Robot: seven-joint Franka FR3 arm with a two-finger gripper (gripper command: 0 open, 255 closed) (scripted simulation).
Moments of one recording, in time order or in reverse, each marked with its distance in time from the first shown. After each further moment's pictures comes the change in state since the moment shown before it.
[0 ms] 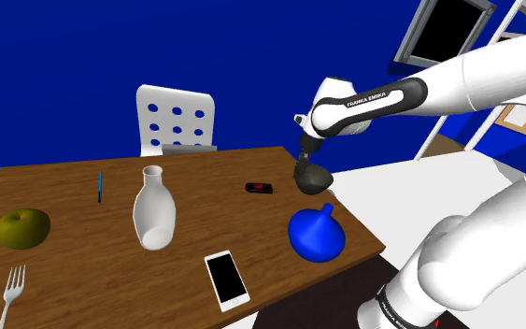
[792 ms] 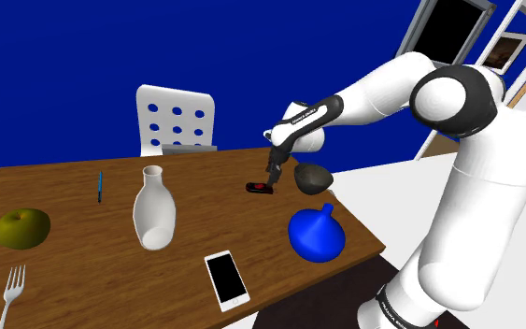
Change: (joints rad) arm 0.015 0.478 0.021 0.252 0.201 0.269 -0.422
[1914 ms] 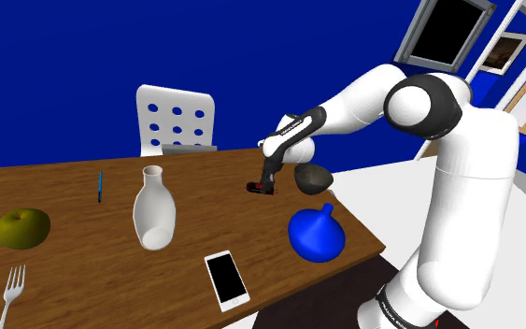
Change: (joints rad) arm -0.022 0.135 0.037 0.047 0.054 0.091 -0.068
